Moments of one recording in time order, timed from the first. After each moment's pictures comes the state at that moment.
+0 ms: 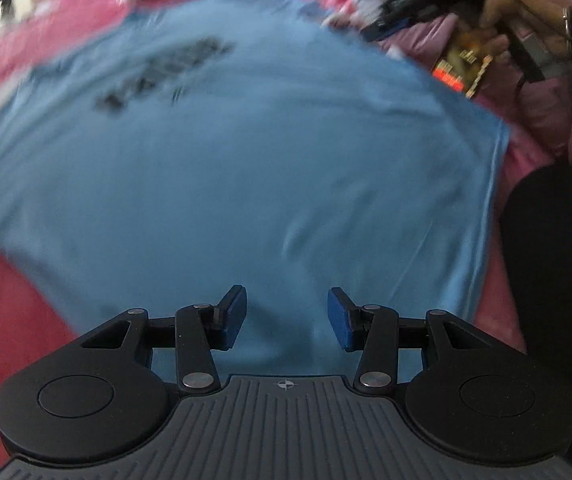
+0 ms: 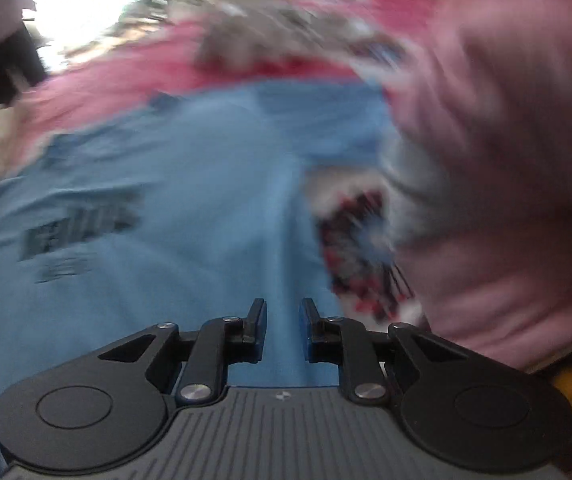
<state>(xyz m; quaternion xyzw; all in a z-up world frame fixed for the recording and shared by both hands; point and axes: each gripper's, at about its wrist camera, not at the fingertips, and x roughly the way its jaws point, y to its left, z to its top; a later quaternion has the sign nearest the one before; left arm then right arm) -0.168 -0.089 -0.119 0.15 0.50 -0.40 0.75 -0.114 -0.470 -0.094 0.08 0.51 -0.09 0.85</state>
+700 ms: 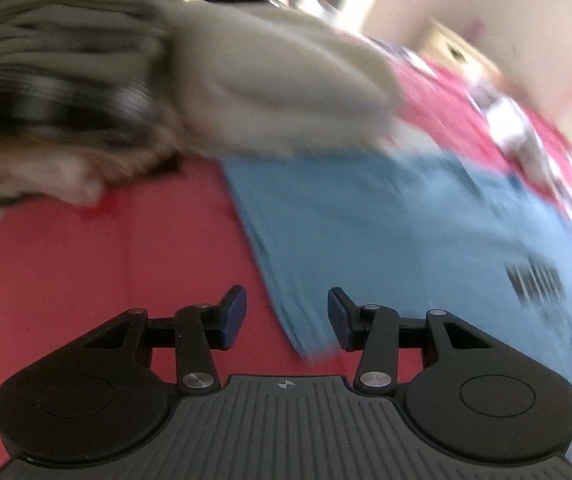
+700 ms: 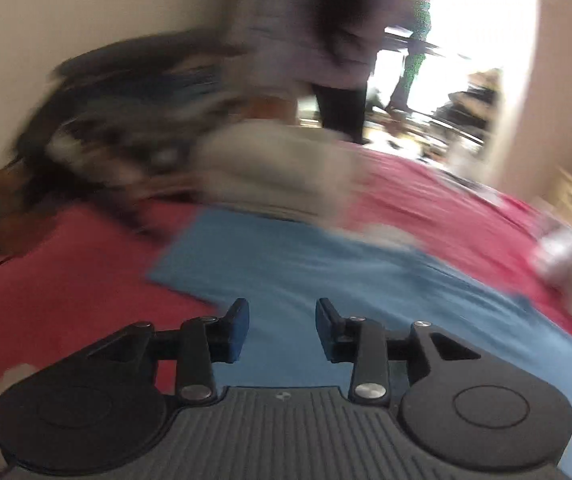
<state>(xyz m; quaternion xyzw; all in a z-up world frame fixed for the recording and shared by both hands) -0.003 0.152 -0.093 -0.14 0.44 -0.06 0.88 -0.131 -0.110 -0.049 -0.17 0.27 0.34 0.88</state>
